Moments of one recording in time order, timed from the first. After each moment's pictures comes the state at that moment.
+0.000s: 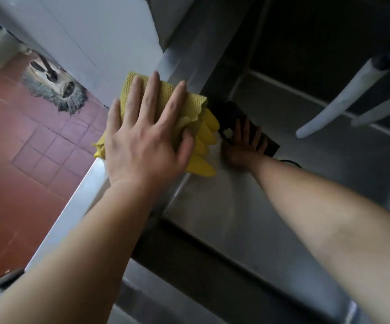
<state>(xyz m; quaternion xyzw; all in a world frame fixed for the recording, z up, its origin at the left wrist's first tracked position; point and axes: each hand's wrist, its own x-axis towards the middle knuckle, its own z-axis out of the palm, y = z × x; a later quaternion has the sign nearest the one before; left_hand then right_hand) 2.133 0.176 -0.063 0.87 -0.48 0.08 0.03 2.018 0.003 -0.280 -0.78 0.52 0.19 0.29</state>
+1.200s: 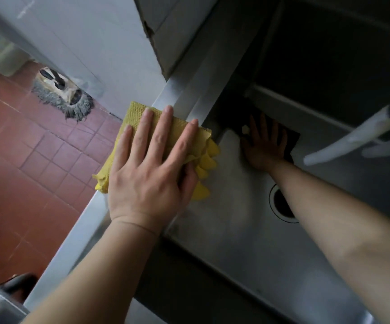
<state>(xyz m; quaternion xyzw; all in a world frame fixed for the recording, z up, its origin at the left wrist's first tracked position) 2.133 0.174 -0.069 0.84 -0.54 0.12 0.03 2.004 -0.067 -0.287 -0.85 0.47 0.14 0.20</state>
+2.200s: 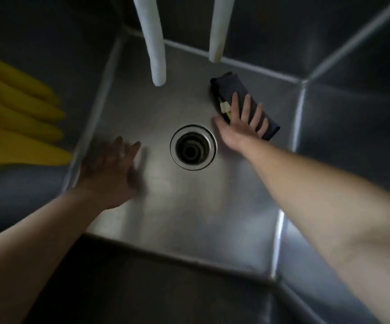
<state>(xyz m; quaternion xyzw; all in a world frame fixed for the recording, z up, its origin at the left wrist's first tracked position) 2.022 0.139 -0.219 0.79 -0.52 -0.30 -0.14 1.797 -0.075 -0.287 -0.71 0.65 0.13 0.24</state>
